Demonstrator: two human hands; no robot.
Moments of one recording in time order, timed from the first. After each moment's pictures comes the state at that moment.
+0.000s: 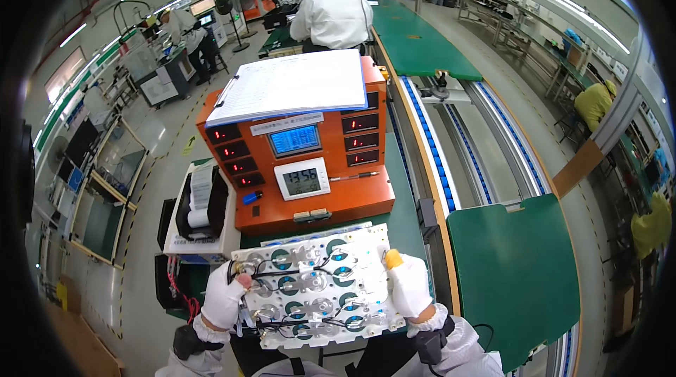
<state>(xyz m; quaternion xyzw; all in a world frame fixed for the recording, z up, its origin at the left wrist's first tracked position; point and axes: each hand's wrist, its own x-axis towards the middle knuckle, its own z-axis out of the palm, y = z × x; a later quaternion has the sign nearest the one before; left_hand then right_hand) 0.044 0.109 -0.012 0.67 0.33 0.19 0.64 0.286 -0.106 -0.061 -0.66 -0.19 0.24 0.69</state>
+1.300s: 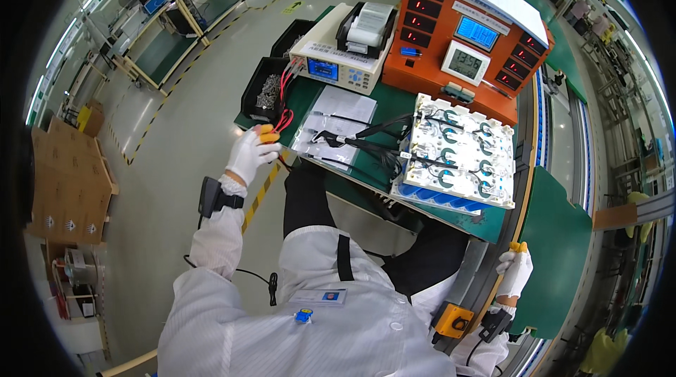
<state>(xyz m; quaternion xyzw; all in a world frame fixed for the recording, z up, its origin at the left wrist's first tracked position) -0.240 0.125 -0.151 0.38 0.45 0.40 0.70 0.246 -0.301 -0.124 -0.74 -0.05 0.23 0.63</state>
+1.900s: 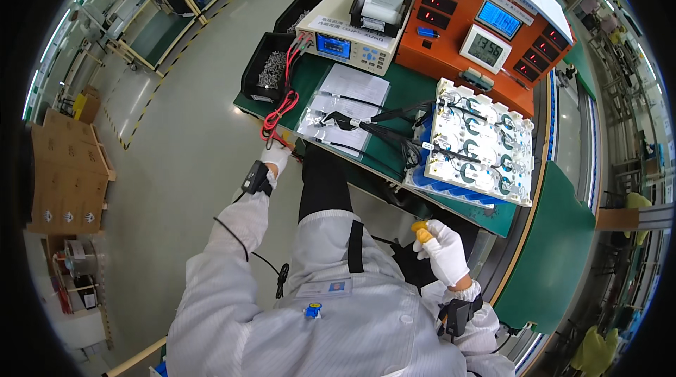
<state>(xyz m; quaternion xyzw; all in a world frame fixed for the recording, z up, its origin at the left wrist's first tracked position) -0.252 0.151 -0.371 0.68 0.64 0.18 0.30 0.085 -0.182 -0.111 -0.67 -0.27 0.55 0.43</state>
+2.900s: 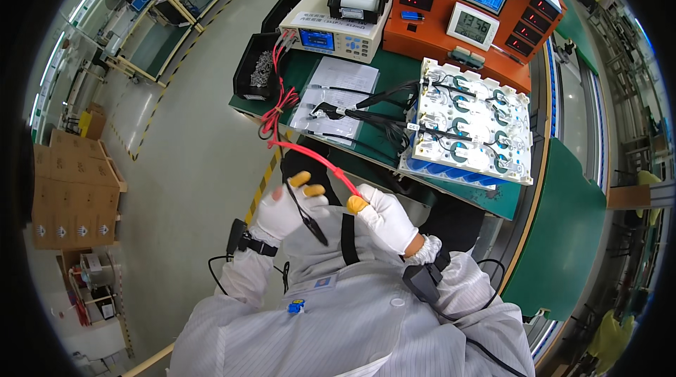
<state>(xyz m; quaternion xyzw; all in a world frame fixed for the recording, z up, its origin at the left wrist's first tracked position) -0.224 -0.020 -0.199 0.12 0.07 0.28 0.95 0.023 -0.117 -0.107 -0.50 -0.39 0.63 0.45</state>
